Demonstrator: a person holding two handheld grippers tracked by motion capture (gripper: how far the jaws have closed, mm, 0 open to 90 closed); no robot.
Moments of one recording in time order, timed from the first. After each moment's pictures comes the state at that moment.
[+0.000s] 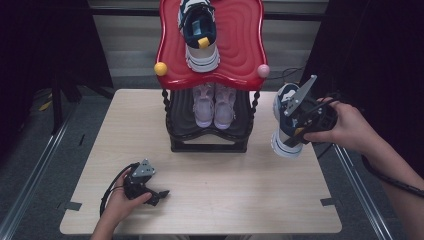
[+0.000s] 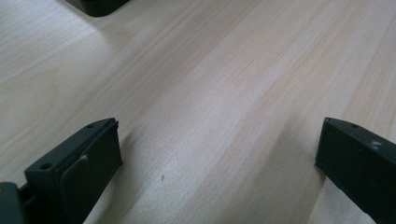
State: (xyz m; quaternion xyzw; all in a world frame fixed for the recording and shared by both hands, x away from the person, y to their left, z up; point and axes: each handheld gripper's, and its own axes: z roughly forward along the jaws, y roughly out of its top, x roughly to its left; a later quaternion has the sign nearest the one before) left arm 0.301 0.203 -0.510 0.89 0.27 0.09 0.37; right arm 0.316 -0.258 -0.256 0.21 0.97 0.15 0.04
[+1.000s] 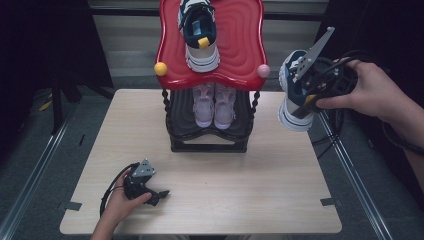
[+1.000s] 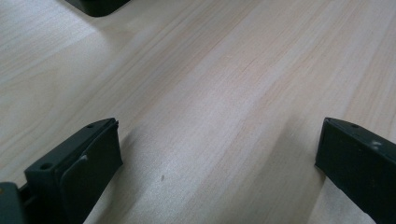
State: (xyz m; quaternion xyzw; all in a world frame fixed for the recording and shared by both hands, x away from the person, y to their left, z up) left arm 0.301 0.203 -0.510 0.89 0.27 0.09 0.37; right arm 0.325 -0.253 -0.168 0.21 0.96 0.14 0.07
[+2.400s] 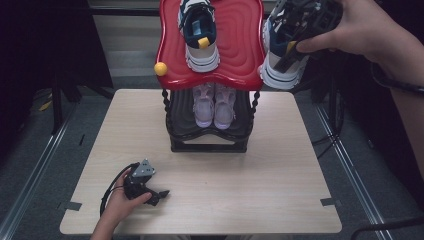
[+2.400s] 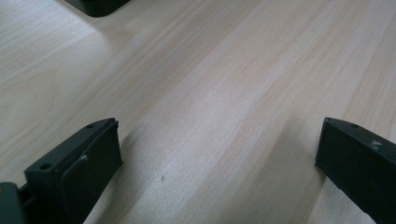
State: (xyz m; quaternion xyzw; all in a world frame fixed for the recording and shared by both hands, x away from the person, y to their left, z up) left arm 0.301 0.203 -0.510 0.89 0.27 0.09 0.36; right arm 0.365 -0.196 -0.079 0.20 0.97 0.13 0.10
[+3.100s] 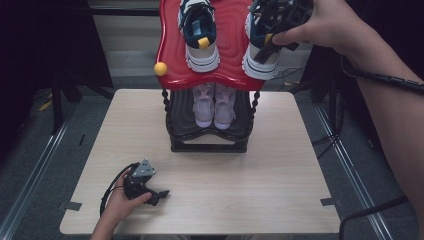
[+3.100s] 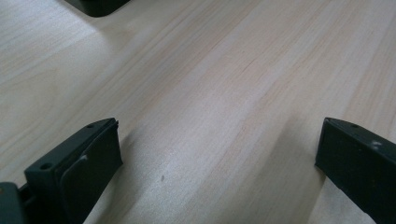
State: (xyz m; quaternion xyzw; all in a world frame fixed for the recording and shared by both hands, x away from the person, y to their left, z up) left arm 0.301 0.203 -0.510 0.89 0.27 0.09 0.36; right arm 0.395 -0.166 -0.085 0.17 0.97 0.15 0.12
